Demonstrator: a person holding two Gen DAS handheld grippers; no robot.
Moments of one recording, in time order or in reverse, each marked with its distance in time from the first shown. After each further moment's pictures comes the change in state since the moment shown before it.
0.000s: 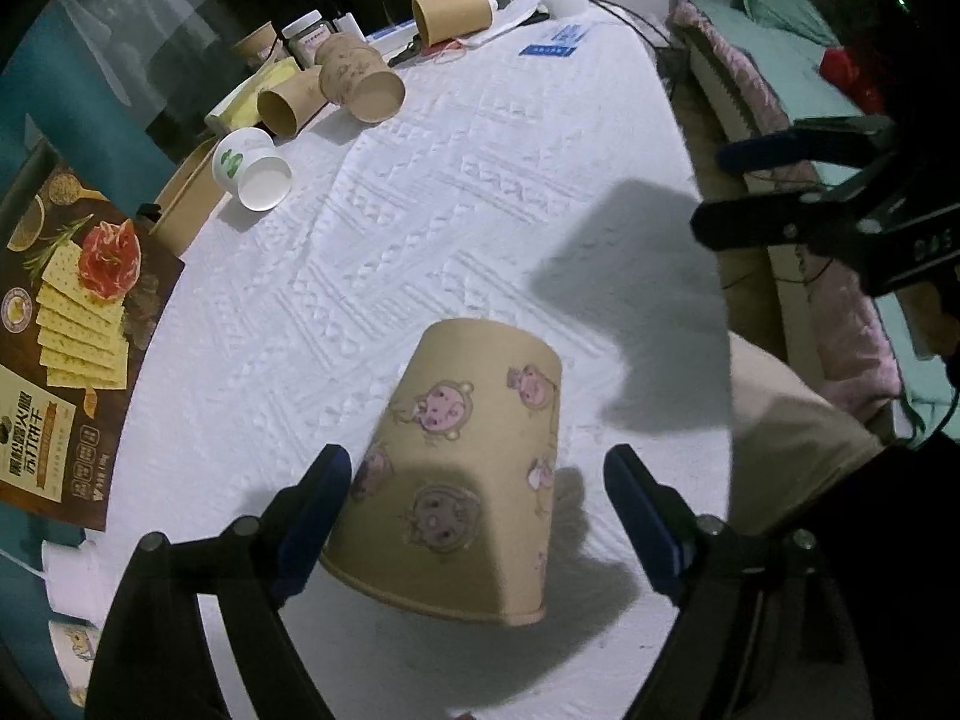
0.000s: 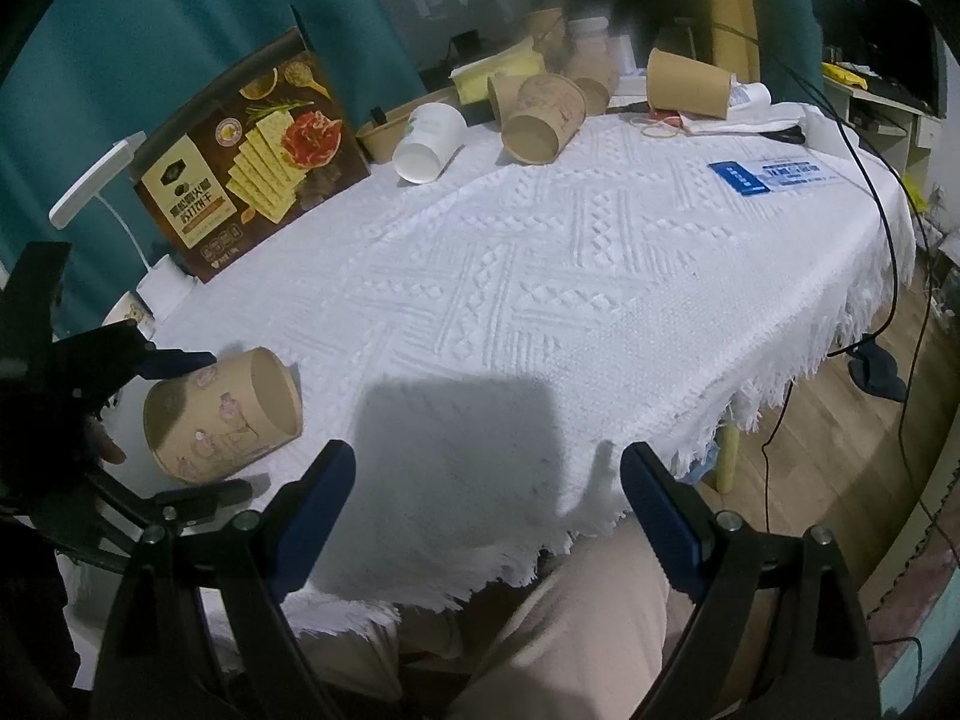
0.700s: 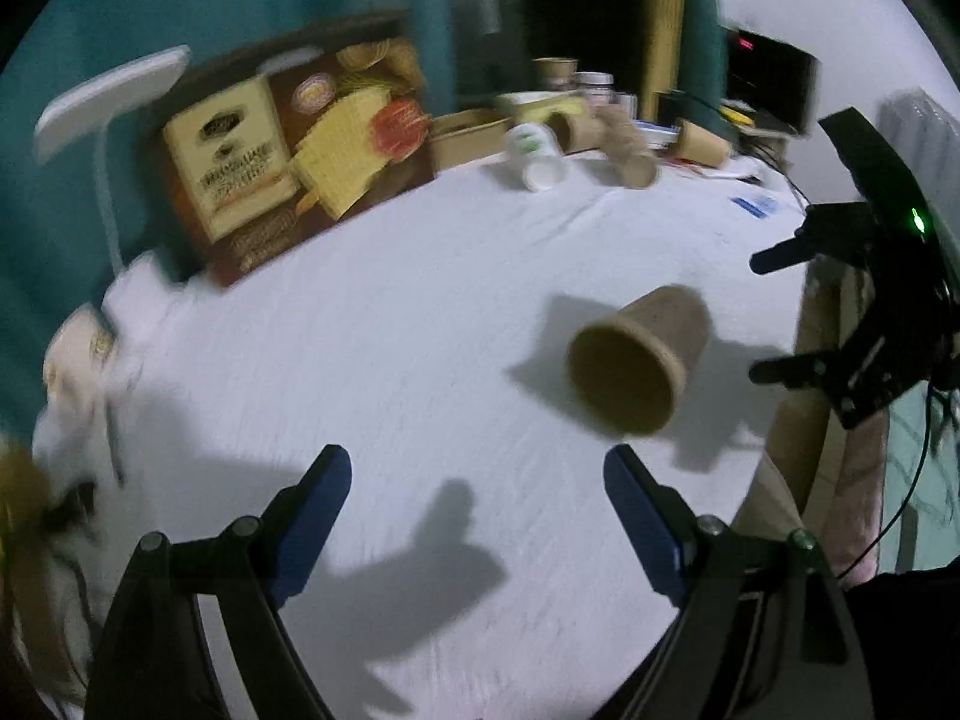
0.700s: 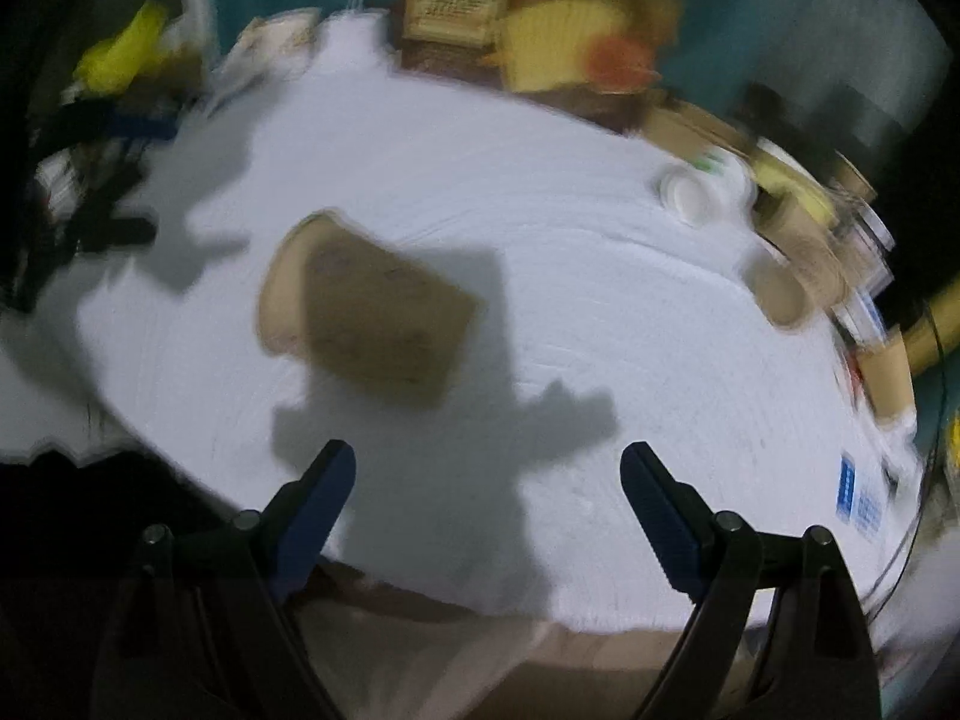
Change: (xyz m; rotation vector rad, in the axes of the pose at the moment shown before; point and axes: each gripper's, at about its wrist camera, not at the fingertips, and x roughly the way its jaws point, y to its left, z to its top) left arm -0.096 0.052 -0.131 -0.628 -0.173 0.169; right arm 0.031 0.143 0.019 -0.946 0.266 0.045
